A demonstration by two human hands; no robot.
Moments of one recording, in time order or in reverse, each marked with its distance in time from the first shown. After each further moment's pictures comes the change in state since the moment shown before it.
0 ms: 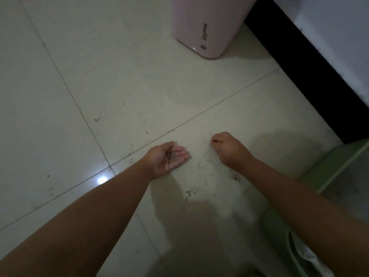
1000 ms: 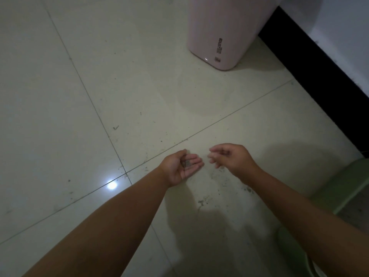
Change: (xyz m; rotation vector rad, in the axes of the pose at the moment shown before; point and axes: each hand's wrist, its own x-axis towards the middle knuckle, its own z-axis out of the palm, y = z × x) left_hand 0.001 0.001 0.004 -0.066 0.073 -0.029; right_hand 0.004 -0.045 -0.024 1.090 -0.027 0.509
